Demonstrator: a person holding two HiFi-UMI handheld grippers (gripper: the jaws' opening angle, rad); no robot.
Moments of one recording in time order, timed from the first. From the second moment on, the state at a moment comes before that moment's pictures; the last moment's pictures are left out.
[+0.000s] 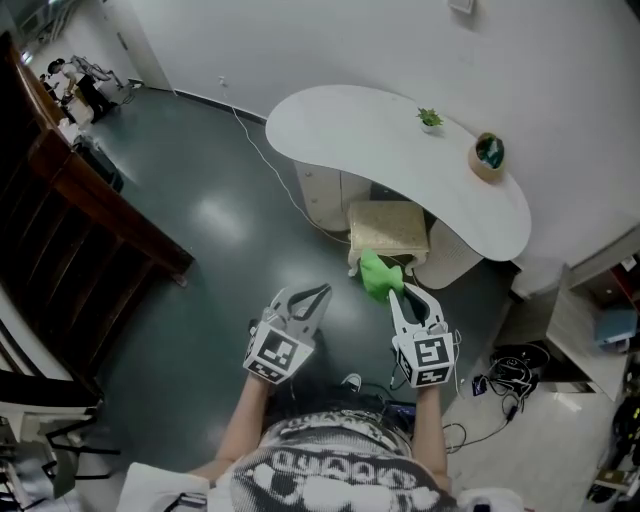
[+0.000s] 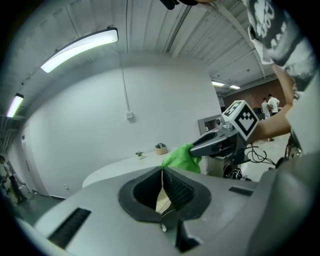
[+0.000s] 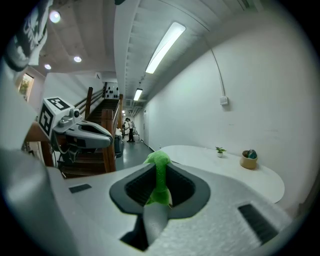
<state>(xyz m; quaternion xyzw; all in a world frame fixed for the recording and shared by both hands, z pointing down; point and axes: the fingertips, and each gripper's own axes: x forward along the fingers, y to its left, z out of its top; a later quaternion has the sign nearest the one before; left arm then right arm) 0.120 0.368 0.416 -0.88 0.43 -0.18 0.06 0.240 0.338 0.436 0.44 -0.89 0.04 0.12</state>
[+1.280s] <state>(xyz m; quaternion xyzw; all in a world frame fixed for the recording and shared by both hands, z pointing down) -0.116 0.099 0.421 -0.91 0.36 -0.18 0.06 0.014 0.082 0.434 0.51 -0.85 0.05 0.15</state>
